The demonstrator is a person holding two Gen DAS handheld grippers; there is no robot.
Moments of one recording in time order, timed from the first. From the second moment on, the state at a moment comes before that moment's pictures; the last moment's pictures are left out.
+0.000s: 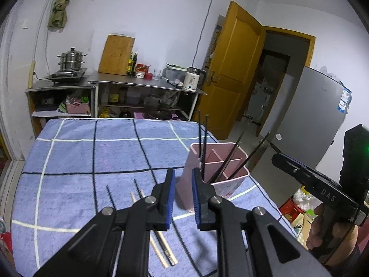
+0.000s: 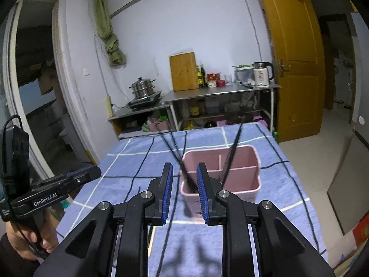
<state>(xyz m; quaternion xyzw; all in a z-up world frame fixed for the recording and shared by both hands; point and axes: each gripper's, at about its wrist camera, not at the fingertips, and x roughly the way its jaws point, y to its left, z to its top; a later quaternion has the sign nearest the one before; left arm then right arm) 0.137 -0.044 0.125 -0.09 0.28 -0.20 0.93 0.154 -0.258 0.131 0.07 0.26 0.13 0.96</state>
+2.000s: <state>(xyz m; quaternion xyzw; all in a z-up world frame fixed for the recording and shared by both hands) 0.215 0.003 -0.055 -0.11 0.43 -0.11 0.89 0.272 -0.132 -0.067 0.05 0.45 0.22 0.86</state>
